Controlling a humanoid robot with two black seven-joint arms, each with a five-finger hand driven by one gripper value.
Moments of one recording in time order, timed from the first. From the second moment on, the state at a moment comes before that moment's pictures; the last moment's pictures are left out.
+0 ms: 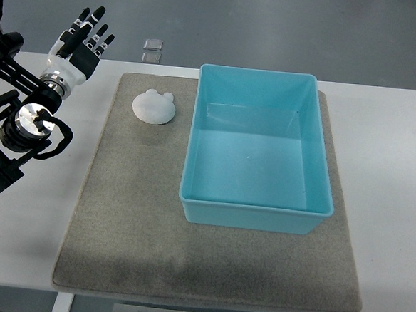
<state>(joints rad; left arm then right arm) -0.77 0.42 -0.68 -0.91 -0.34 -0.01 -0.36 0.00 0.00 0.06 0.10 -0.11 0.20 0.04</state>
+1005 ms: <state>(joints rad) -0.83 0.41 -0.63 -0.78 -0.16 -0.09 -0.36 0.00 0.00 0.06 0.10 -0.11 0.20 0.04</state>
